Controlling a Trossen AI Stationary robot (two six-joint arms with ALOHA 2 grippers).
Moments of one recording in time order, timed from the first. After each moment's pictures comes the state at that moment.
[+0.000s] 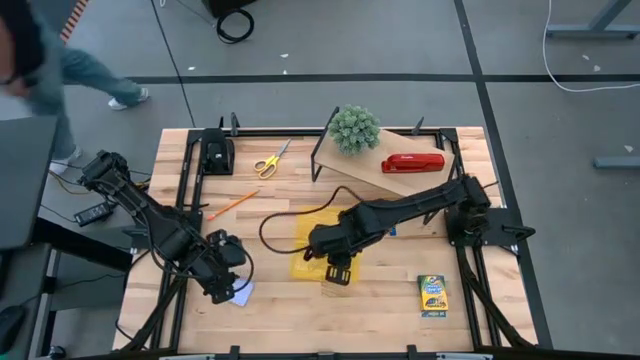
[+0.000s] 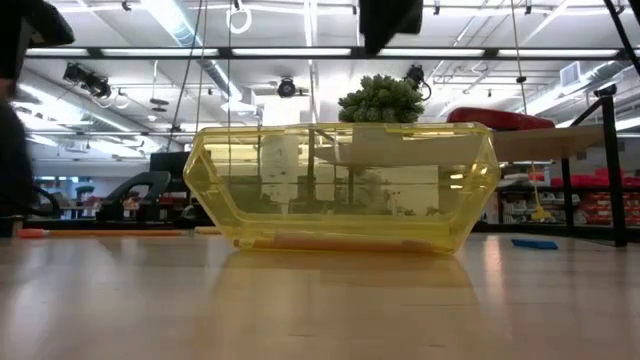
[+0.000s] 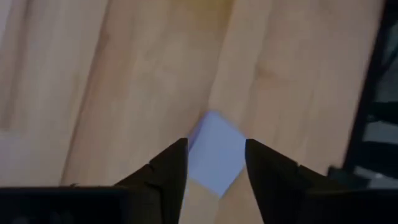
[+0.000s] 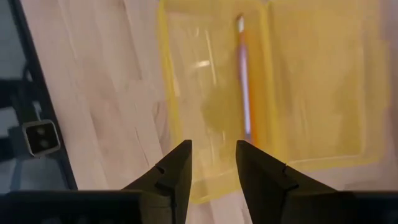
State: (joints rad) left arm -0.72 1.25 1.00 -0.97 -0.21 -0.97; right arm 0.29 2.00 1.98 -1.25 0.02 0.56
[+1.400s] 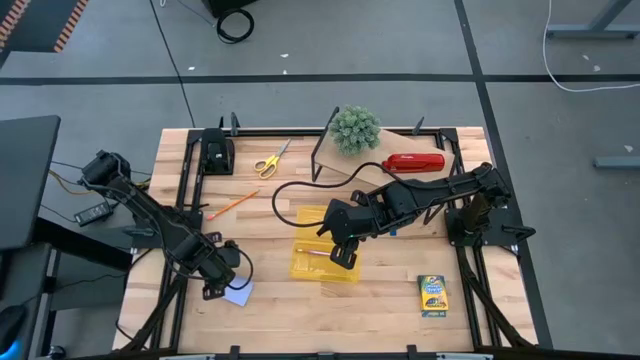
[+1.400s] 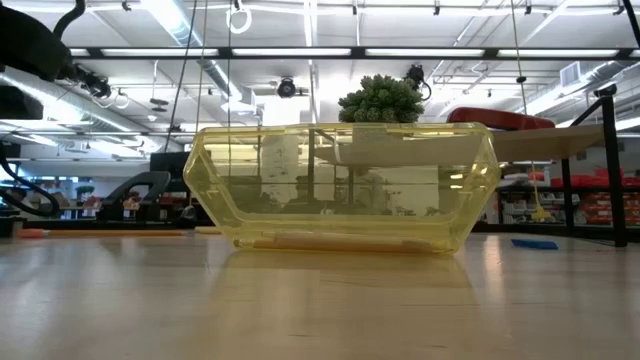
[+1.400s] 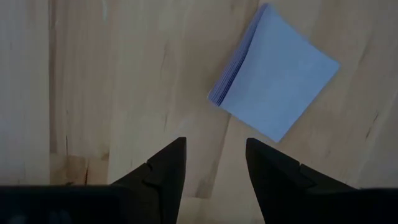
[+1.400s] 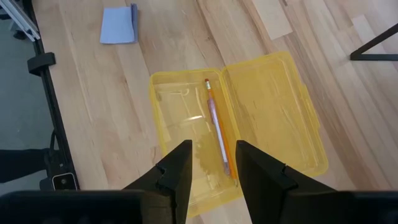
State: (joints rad) left arm -0.71 1.25 0.74 -0.88 -0.01 -0.89; right arm 0.29 1.84 1.98 -1.22 0.19 0.65
